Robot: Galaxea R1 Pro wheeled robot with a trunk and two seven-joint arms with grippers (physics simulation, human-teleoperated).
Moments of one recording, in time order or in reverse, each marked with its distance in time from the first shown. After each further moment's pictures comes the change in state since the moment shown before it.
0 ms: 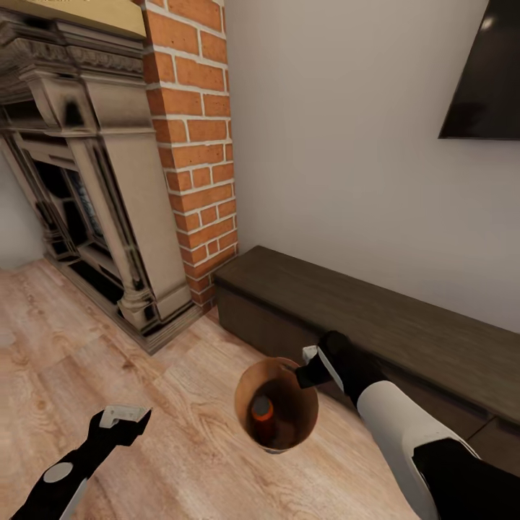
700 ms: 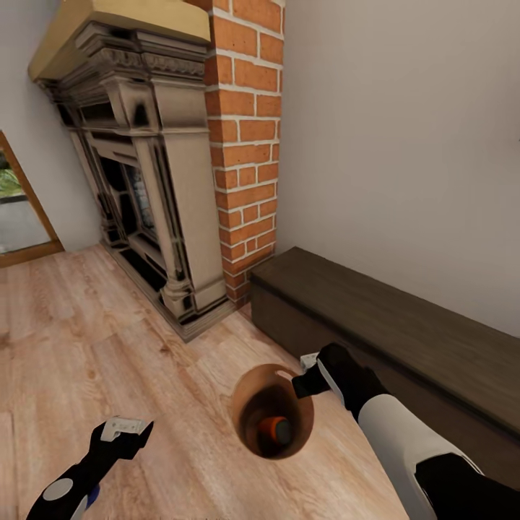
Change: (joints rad) left arm 0.043 -0.022 -0.001 0.008 -0.003 -0.033 0.004; right arm 0.056 0.000 0.007 -0.002 -0.045 -0.093 0.003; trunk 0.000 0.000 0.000
